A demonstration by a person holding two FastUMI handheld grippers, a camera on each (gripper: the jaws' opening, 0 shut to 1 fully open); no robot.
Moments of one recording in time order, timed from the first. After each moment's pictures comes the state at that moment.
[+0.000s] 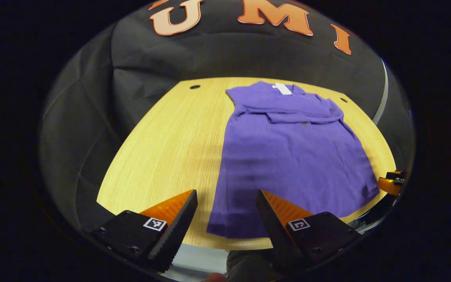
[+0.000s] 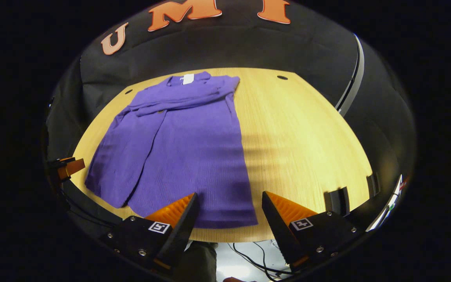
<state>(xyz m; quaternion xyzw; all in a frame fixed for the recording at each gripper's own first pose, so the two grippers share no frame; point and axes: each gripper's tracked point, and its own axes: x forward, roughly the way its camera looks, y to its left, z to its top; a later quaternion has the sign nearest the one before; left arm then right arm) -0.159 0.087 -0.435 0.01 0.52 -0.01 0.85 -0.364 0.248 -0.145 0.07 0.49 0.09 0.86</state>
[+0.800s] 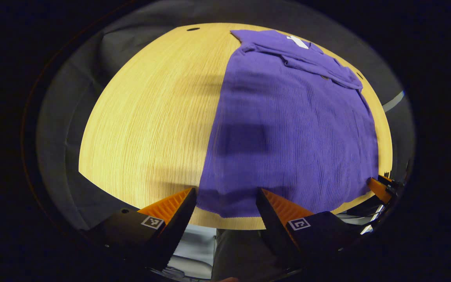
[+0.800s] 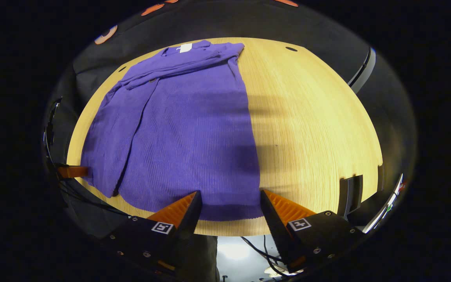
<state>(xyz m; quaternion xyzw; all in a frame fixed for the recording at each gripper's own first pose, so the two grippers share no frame) -0.208 0.087 -0.479 -0.04 0.71 -0.01 0.71 -0.381 0.259 -0.176 0.05 0.59 0.11 0.80</state>
